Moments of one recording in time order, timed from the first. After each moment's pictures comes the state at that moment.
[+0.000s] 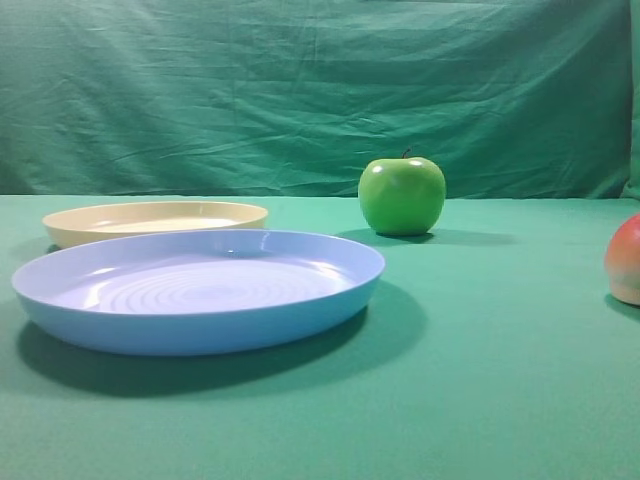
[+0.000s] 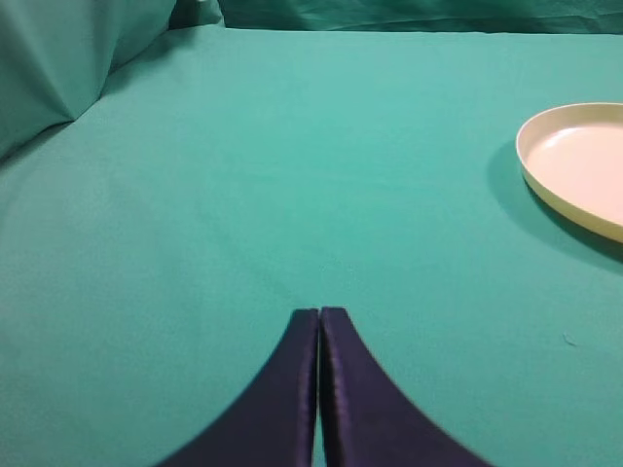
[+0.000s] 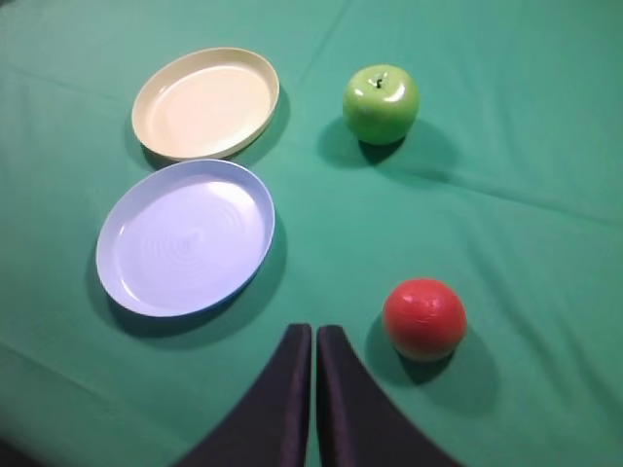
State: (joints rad) left arm 0.06 -0.02 0.01 0.32 0.38 -0.33; right arm 0.34 0.51 -0.87 0.21 1.11 -0.12
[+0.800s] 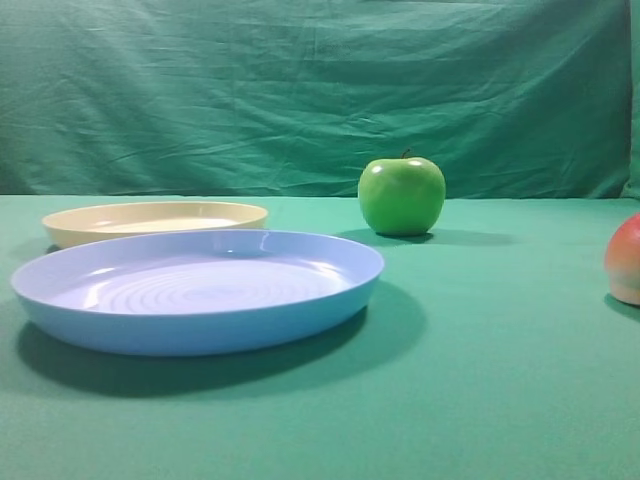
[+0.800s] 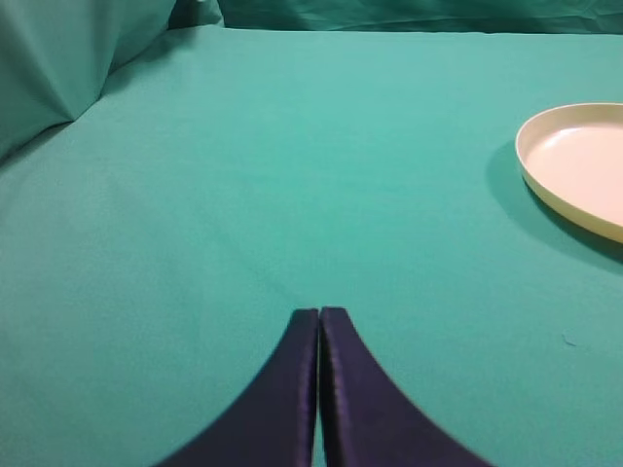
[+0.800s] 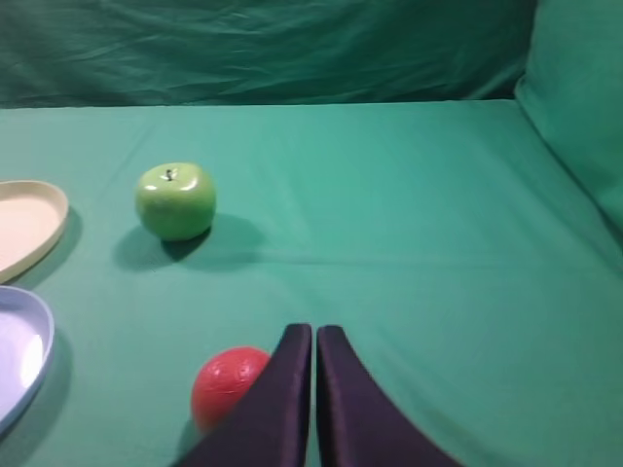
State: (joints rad) left arm 0.06 -0.02 0.01 0.32 0.38 -0.33; right arm 0.13 0.08 -0.33 0.07 0.68 -0.05
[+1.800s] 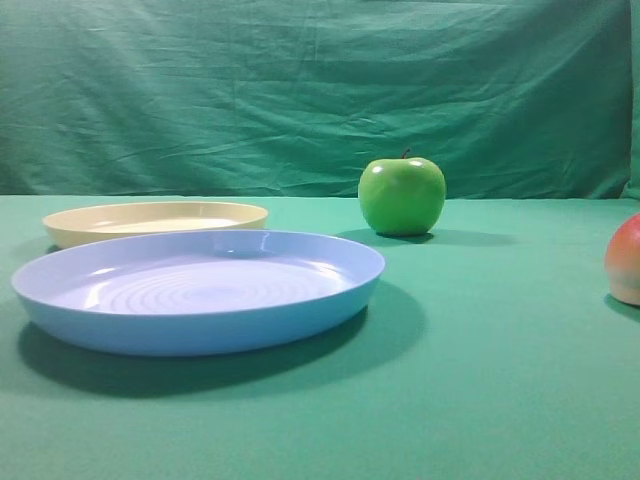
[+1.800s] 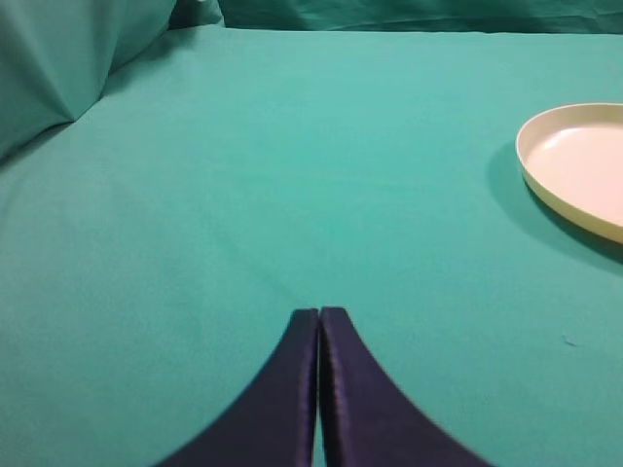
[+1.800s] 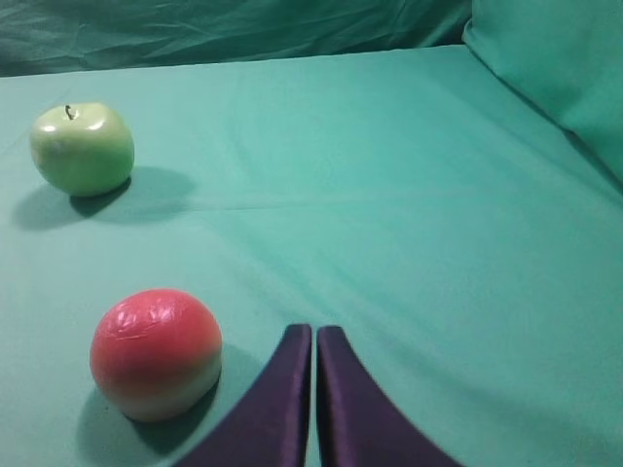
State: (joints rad) left arm 0.06 -0.02 0.01 0.32 0.38 -0.33; right arm 0.04 -0.01 0.02 0.07 0.40 -0.05
